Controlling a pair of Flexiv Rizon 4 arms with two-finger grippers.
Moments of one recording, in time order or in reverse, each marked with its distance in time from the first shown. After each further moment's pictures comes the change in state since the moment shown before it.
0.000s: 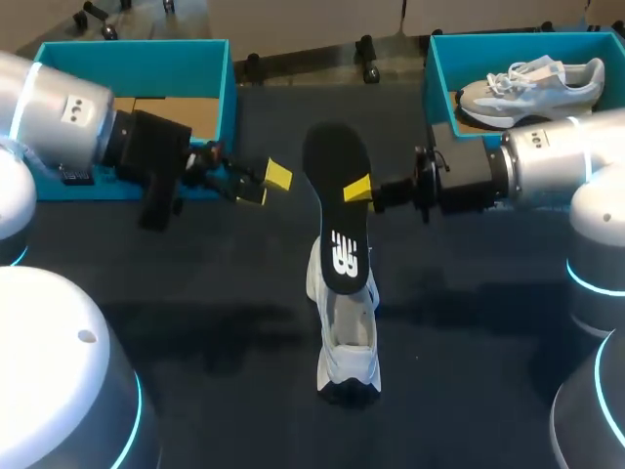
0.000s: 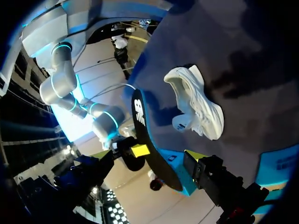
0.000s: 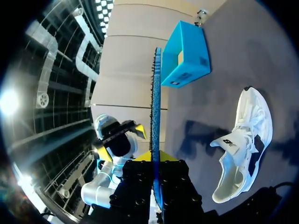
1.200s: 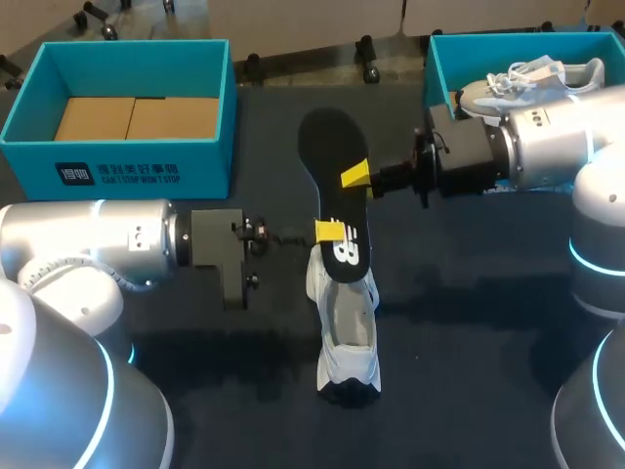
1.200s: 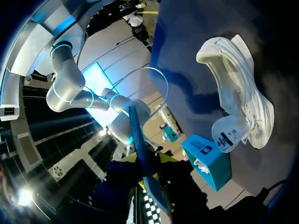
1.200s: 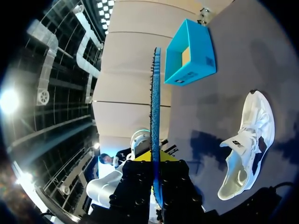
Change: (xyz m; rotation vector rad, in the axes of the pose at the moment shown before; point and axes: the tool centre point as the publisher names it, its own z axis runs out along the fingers) left arm -0.026 -0.041 0.081 -0.250 -0.390 0.055; right arm 0.025 0.006 -0.002 0.033 0.007 -0.023
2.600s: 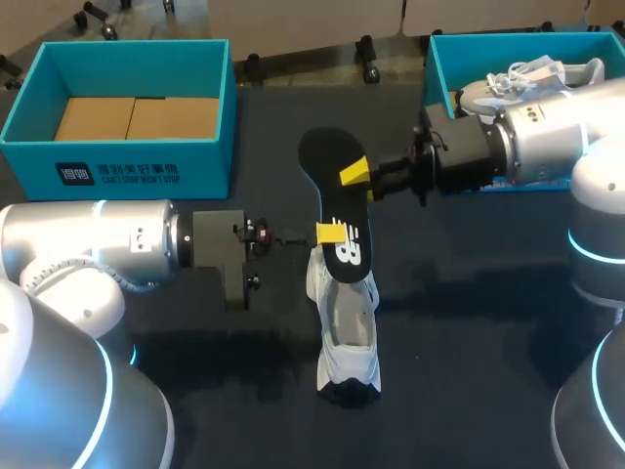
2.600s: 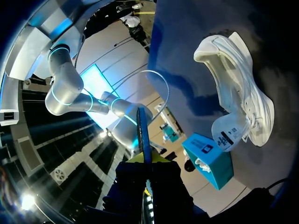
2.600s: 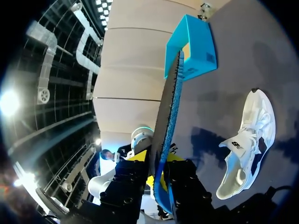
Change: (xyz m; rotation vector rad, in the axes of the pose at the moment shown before) left arm 0.000 -0.004 0.004 0.008 -0.001 0.043; right arm -0.003 0.002 0.001 0.051 0.011 0.005
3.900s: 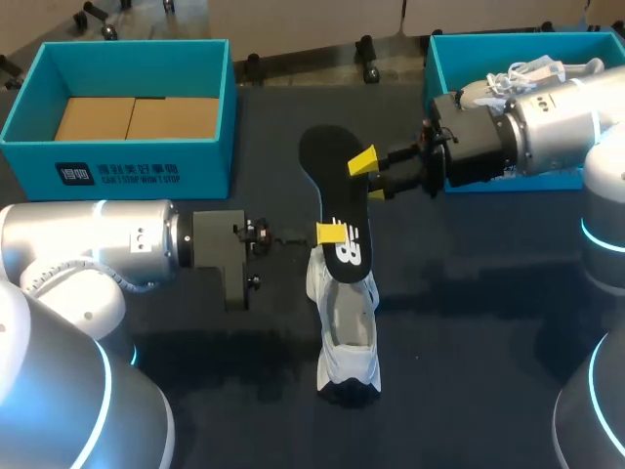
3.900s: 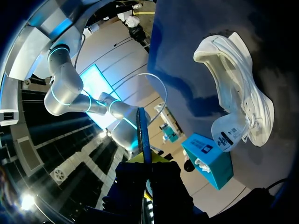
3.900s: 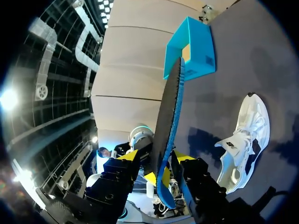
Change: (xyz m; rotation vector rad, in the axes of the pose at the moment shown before) left arm 0.000 0.000 0.000 0.000 0.001 -0.001; right arm 0.002 0.002 -0.013 0.012 -0.028 -0.023
